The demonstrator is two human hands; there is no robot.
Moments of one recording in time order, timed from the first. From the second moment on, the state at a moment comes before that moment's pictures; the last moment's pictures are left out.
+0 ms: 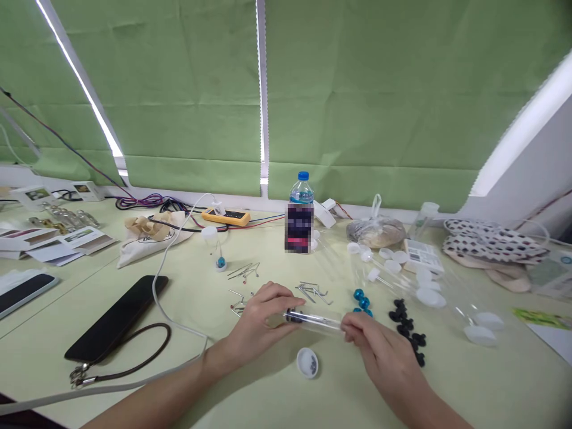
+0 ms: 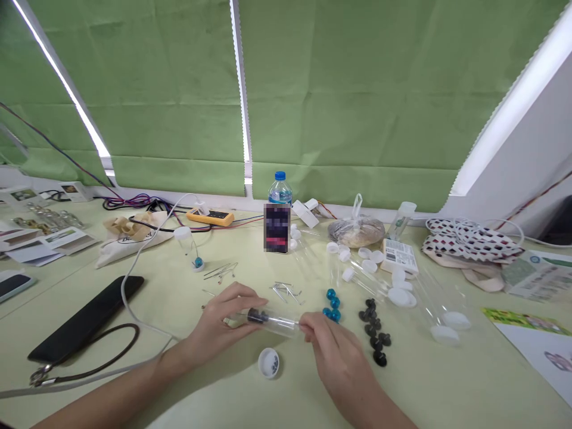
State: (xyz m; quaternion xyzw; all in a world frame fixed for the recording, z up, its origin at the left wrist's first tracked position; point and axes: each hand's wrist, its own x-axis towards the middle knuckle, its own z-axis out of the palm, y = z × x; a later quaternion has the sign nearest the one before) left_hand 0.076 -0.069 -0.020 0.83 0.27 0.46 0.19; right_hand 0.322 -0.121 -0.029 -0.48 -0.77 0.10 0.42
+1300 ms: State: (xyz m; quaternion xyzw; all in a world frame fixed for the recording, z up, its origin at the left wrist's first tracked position) left_hand 0.073 -0.065 -0.031 0.81 0.31 0.42 0.25; right_hand 0.323 -0.114 -0.011 -0.44 -0.64 0.52 0.36
